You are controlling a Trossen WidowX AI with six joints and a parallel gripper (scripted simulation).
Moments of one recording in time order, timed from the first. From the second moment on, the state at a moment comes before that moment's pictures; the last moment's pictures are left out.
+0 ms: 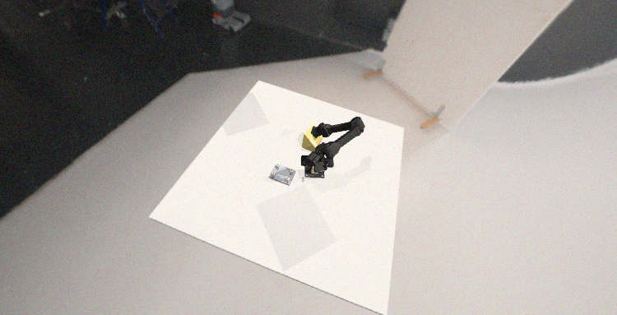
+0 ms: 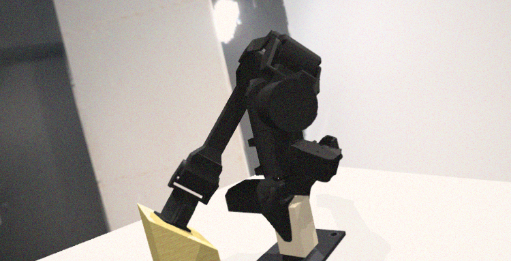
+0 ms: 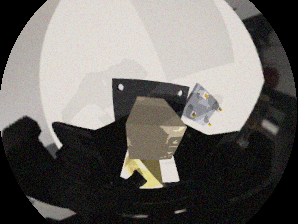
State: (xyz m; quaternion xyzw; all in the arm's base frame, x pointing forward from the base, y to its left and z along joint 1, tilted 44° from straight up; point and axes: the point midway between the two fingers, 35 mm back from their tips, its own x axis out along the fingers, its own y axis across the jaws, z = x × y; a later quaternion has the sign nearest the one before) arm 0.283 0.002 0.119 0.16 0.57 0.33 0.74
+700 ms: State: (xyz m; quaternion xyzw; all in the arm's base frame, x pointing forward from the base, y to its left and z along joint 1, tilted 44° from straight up) arm 0.304 -0.036 0.094 0.20 0.58 0.30 0.73
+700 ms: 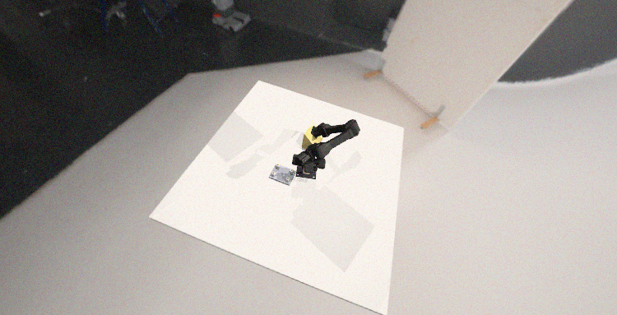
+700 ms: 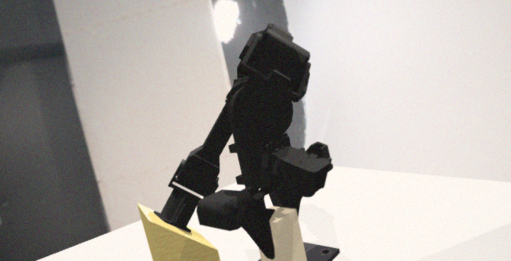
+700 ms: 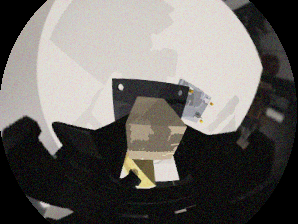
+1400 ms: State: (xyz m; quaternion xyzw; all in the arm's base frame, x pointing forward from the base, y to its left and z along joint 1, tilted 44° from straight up) arm 0.317 -0.077 0.063 0.24 0.60 0.26 0.72
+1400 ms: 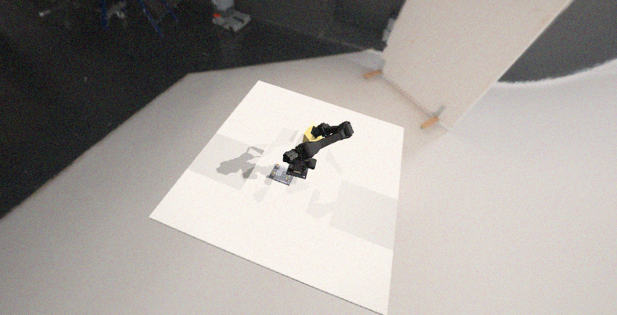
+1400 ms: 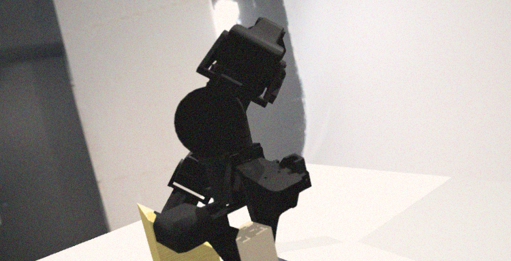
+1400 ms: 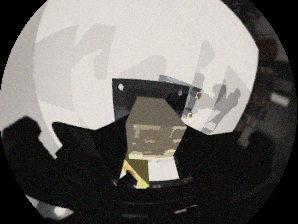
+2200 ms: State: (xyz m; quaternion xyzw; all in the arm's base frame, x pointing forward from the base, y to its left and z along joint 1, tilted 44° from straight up) arm 0.327 -0.121 0.021 0.27 0.61 0.23 0.71
